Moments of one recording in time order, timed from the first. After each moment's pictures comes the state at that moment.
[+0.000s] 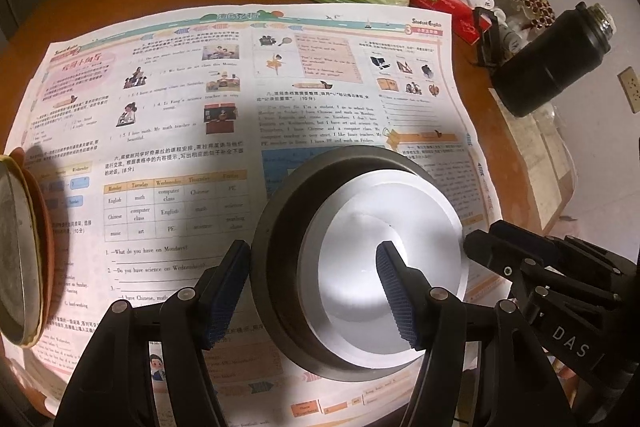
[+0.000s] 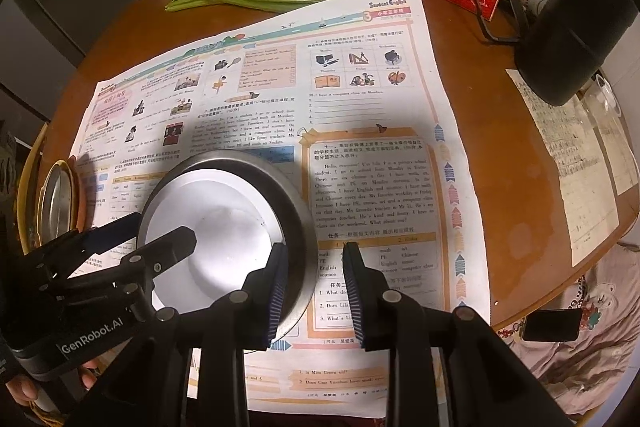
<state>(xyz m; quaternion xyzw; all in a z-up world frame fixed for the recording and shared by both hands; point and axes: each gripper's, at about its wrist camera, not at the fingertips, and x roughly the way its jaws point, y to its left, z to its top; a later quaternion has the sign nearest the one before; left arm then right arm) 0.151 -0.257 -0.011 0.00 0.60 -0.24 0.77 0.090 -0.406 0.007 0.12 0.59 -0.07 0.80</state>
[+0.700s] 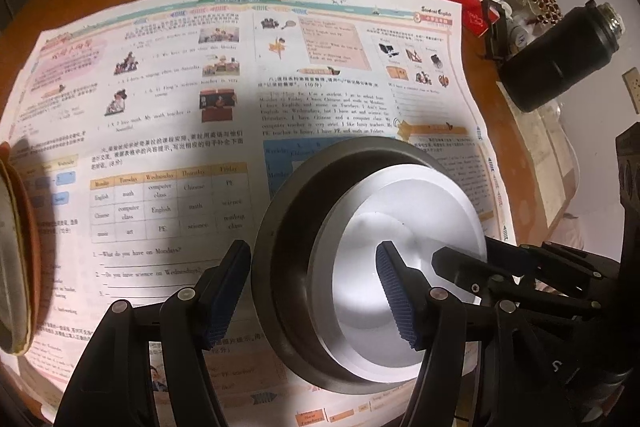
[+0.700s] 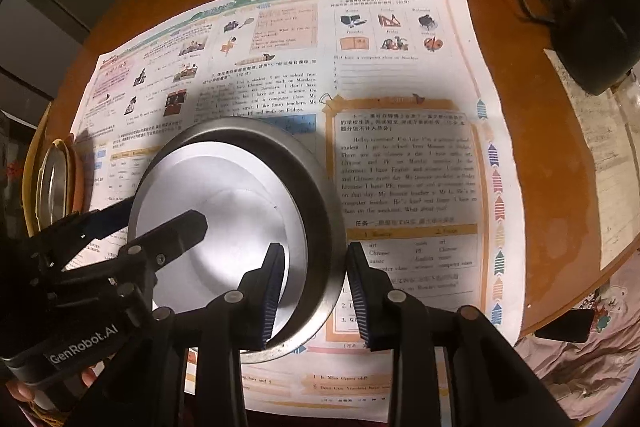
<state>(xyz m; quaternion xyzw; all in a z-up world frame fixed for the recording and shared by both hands) 0.159 -0.258 -0.031 0.00 0.61 -0.24 0.75 0.104 -0.399 -0.026 0.13 0.63 -0.03 0.77</state>
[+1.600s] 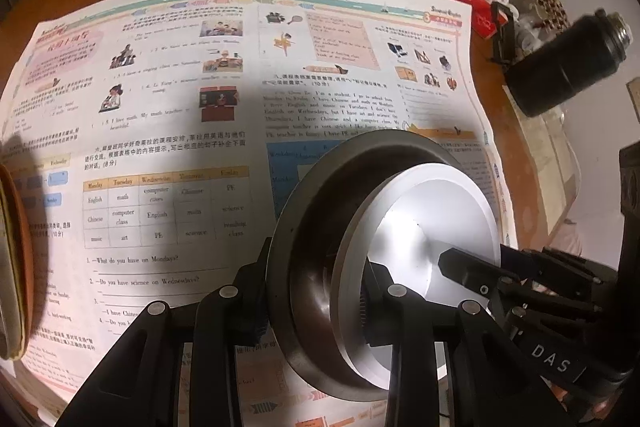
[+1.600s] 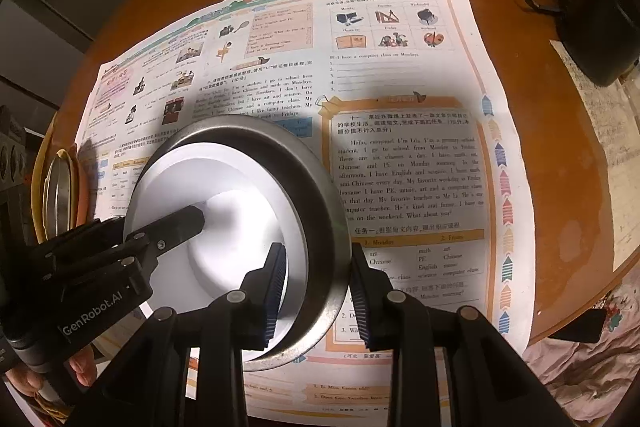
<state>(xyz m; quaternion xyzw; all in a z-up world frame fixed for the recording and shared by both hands) 0.168 -0.257 -0.037 -0.01 0.62 -0.23 0.75 0.106 -0.407 -0.030 0.14 0.62 -0.02 0.77</state>
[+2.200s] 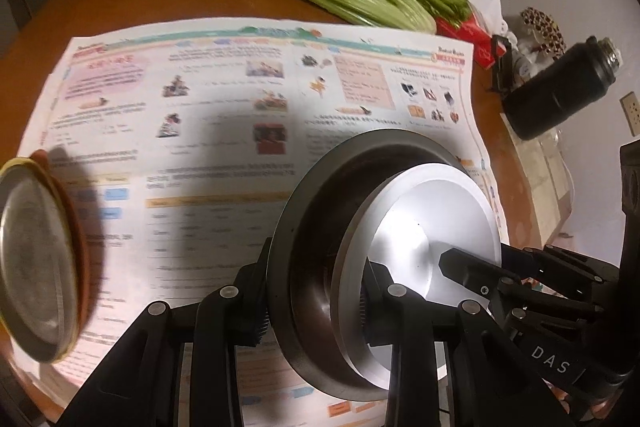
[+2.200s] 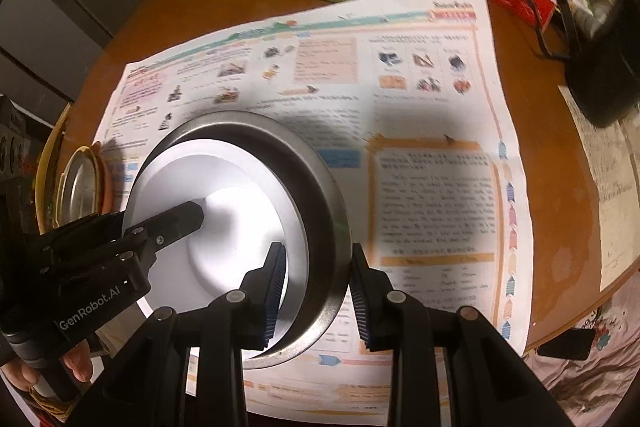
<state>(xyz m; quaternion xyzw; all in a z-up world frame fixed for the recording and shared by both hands) 0.171 -0.216 -0.003 -0.02 0.59 -0.23 0.78 0.118 -0.373 0.000 0.11 0.60 -0.01 0.79</state>
